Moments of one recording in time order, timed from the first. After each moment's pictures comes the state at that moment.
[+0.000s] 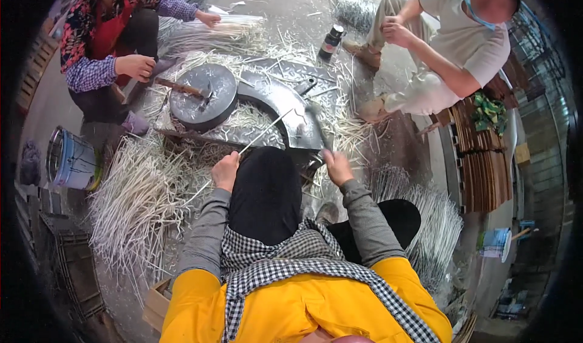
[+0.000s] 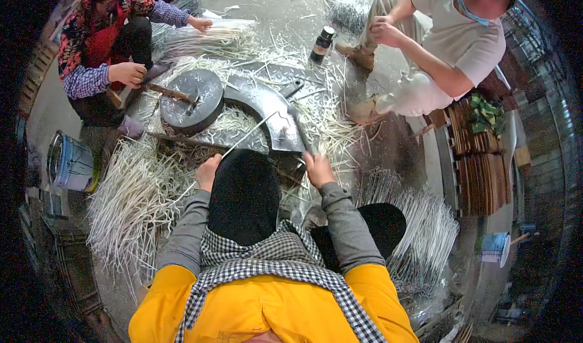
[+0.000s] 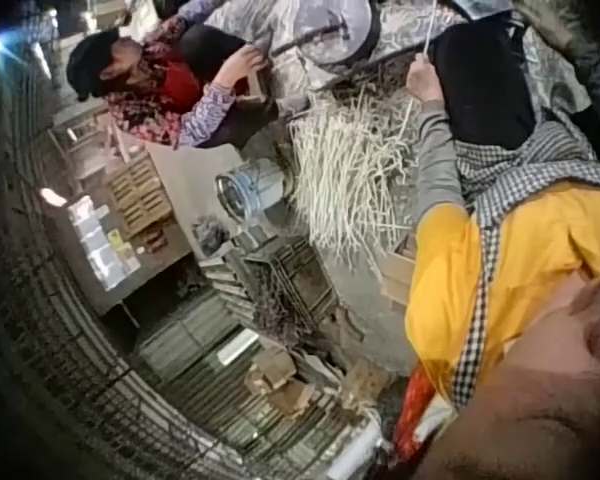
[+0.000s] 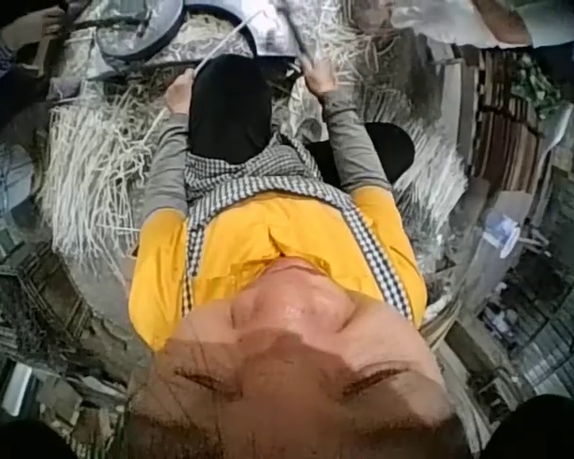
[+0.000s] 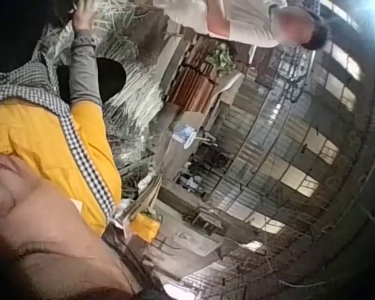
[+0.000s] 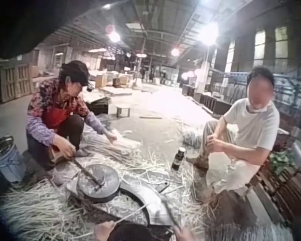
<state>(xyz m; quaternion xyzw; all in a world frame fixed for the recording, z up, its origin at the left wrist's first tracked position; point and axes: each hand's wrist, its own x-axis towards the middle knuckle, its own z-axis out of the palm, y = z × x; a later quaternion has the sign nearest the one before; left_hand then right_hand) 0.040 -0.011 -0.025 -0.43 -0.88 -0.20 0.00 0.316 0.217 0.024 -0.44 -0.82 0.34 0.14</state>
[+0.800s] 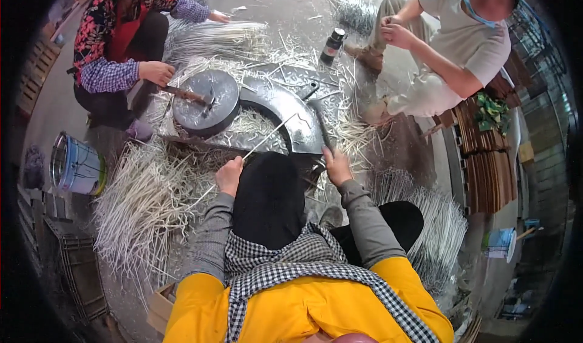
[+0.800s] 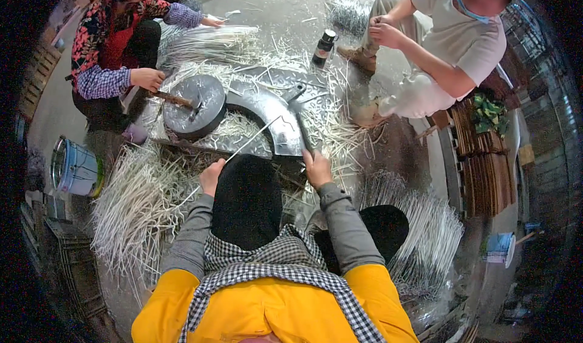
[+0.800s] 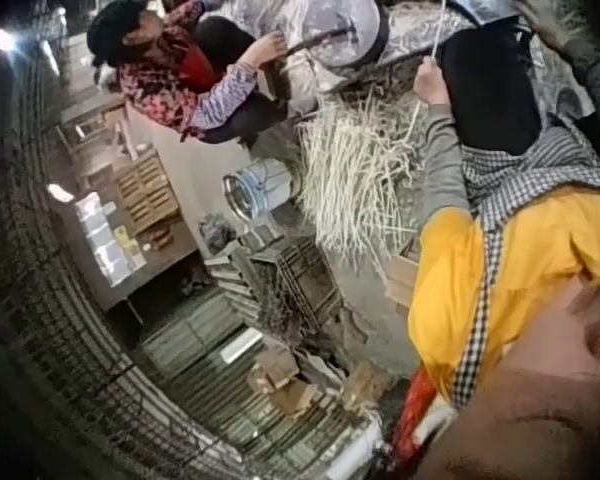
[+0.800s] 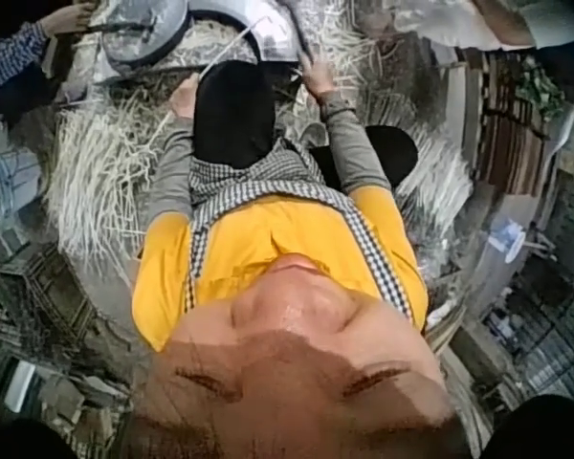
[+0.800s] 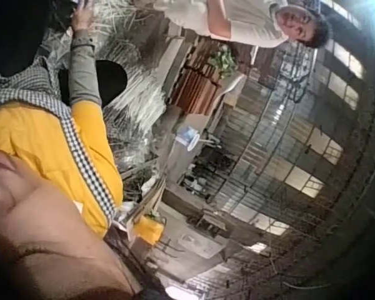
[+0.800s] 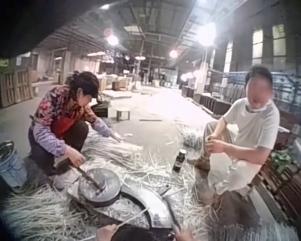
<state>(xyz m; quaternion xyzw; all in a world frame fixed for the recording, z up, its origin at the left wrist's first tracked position) 0.037 -0.013 -0.017 -0.42 -0.88 -0.20 0.01 0.280 0.198 0.059 -0.39 -0.78 0.35 0.33</state>
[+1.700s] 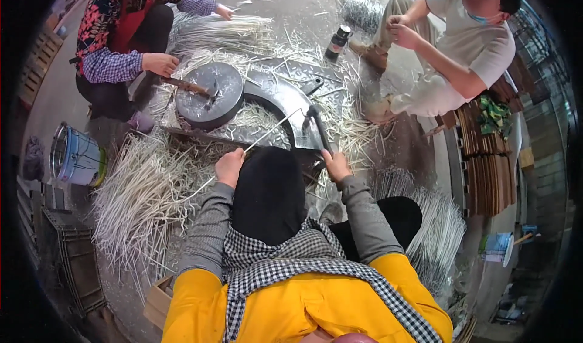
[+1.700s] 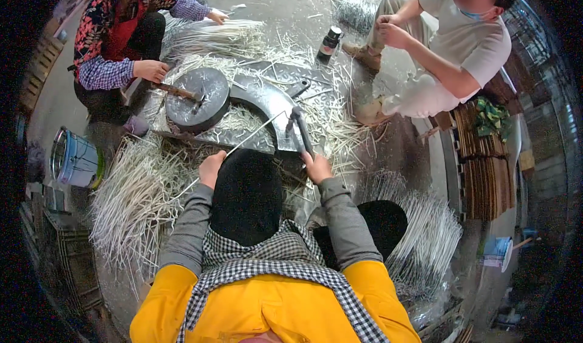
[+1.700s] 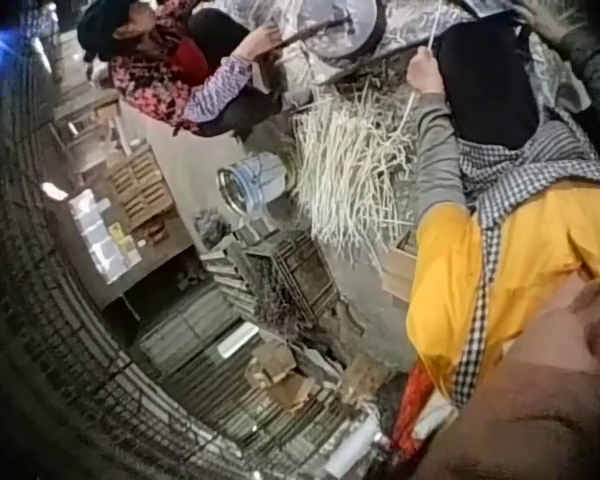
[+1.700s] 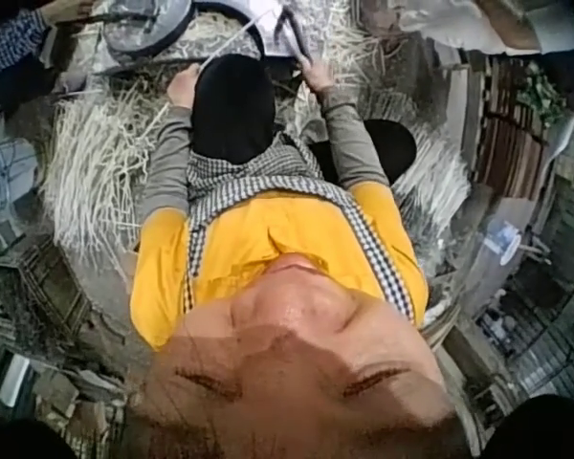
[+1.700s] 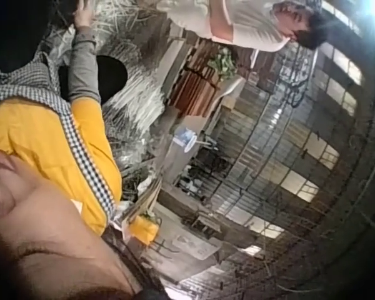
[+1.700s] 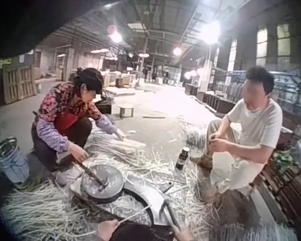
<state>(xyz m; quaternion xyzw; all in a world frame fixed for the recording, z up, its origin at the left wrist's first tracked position) 0.038 0.000 0.019 -0.42 -0.89 -0.18 -0.08 0.296 0.230 -0.002 -0.34 -0.87 0.19 0.31</state>
